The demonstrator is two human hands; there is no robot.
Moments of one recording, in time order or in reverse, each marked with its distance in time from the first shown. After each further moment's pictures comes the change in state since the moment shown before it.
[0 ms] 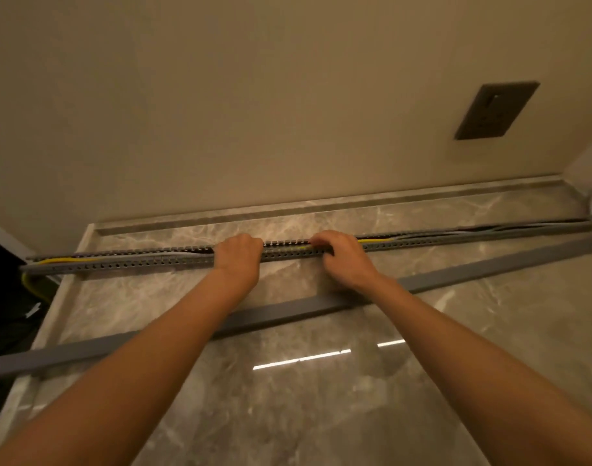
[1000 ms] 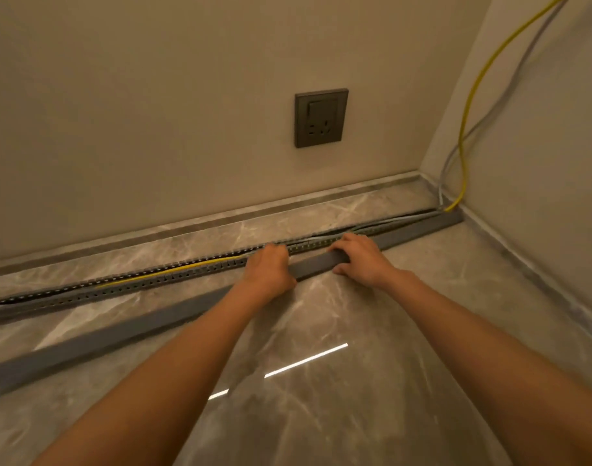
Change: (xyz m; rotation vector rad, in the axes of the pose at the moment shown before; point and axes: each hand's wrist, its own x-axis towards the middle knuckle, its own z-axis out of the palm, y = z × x) left_hand 0.039 0.273 -0.023 -0.343 -0.047 0.201; right_hand -0.069 0.226 -0.149 -0.344 -0.060 0.182
